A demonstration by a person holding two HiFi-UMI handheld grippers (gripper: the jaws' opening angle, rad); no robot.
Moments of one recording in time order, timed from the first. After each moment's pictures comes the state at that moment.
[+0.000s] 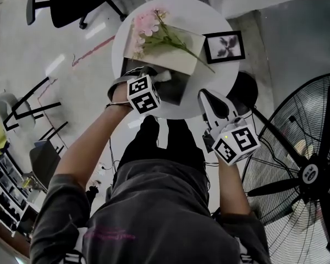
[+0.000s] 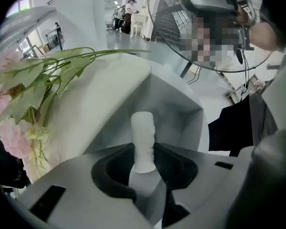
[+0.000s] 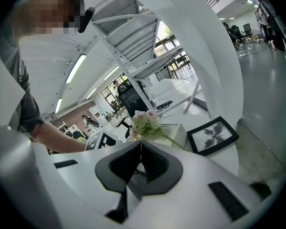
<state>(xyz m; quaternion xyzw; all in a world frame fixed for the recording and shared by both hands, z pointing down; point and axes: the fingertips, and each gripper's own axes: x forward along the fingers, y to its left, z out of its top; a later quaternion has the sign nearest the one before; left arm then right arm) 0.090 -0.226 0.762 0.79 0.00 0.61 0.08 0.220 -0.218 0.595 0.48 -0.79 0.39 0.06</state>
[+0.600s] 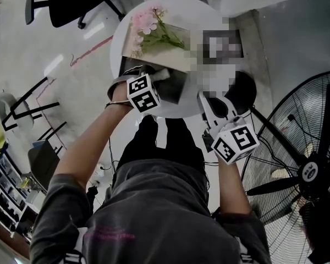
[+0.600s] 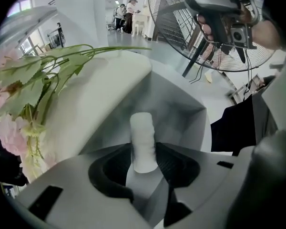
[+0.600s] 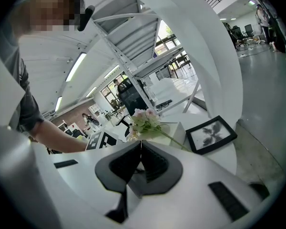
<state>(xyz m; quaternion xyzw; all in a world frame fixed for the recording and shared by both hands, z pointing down) 0.092 -0.225 0.766 0.78 -0.01 0.61 0.08 0.223 -0.212 0.597 0.48 -0.79 0.39 0.07</state>
